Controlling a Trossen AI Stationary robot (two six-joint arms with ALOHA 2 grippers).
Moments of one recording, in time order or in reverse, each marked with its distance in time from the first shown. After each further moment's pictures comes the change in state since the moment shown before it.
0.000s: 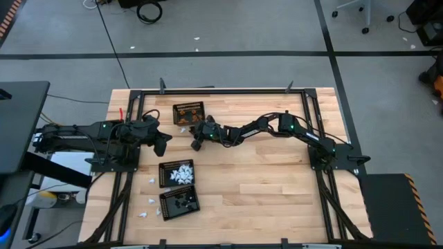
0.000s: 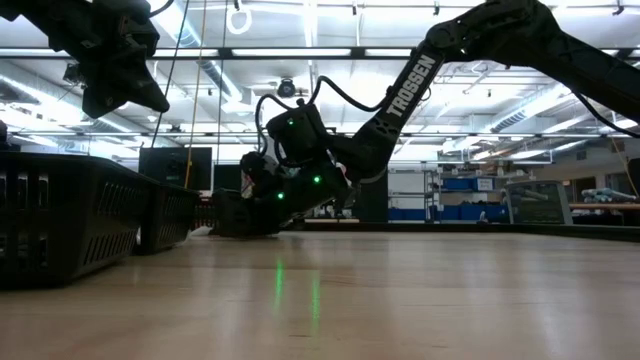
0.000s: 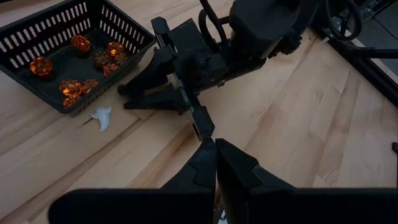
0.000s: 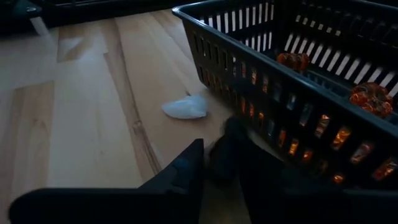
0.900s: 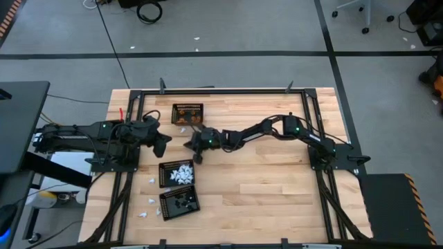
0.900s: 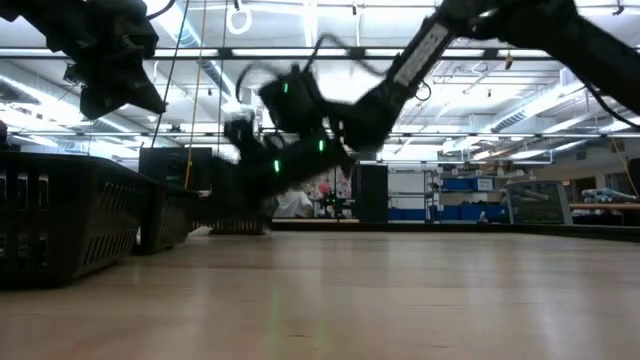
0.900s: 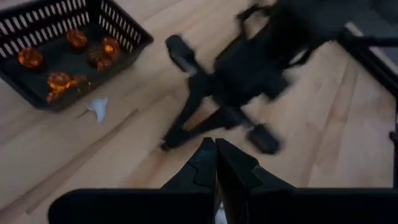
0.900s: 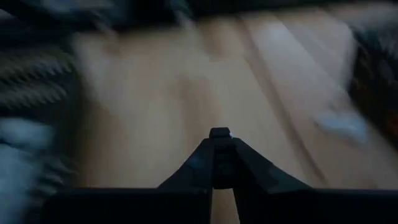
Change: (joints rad) left arm 0.000 -0.001 0.000 -0.019 0.031 0.005; right arm 0.061 -0.088 -0.005 -0.092 -0.239 -0.068
